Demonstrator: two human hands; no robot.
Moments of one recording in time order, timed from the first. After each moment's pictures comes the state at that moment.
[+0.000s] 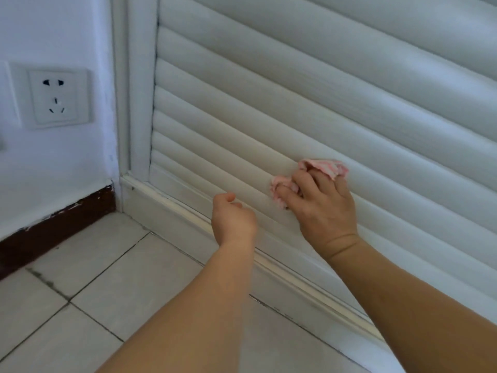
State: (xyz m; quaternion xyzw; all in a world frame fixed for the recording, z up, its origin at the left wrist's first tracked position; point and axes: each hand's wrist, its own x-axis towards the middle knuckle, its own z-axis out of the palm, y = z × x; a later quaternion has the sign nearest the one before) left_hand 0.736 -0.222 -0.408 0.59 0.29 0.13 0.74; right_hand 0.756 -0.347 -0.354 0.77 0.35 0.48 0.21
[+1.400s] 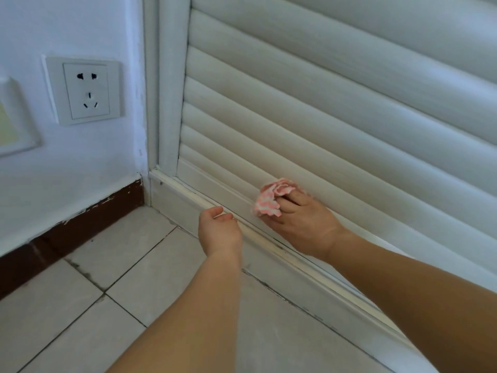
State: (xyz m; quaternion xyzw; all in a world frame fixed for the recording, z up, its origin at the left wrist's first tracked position) left_hand 0.727 -0.166 -0.454 0.49 0.38 0.13 0.77; right_hand 0.778 -0.297 -0.403 0.75 0.46 0.22 0.42
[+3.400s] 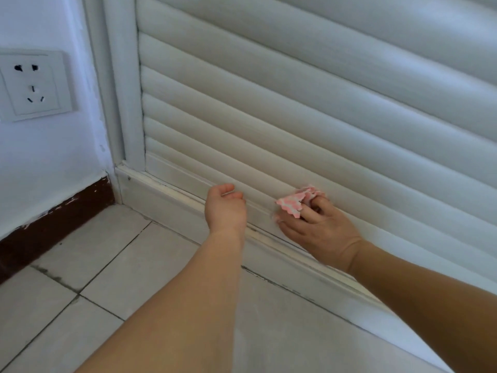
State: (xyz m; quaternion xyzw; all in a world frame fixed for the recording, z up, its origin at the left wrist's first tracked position) left_hand 0.731 -0.206 -0.423 0.51 0.27 0.10 0.81; right_hand 0.748 -0.391 -0.412 0.75 0.48 0.26 0.37
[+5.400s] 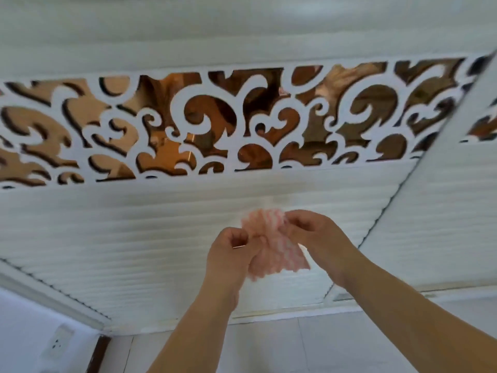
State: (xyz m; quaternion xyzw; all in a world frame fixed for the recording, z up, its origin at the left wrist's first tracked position) left_hand 0.561 -0.495 0.263 0.70 0.05 -0.14 0.69; right_hand 0.526 -0.644 0.284 0.74 -0.14 0.01 -0.65
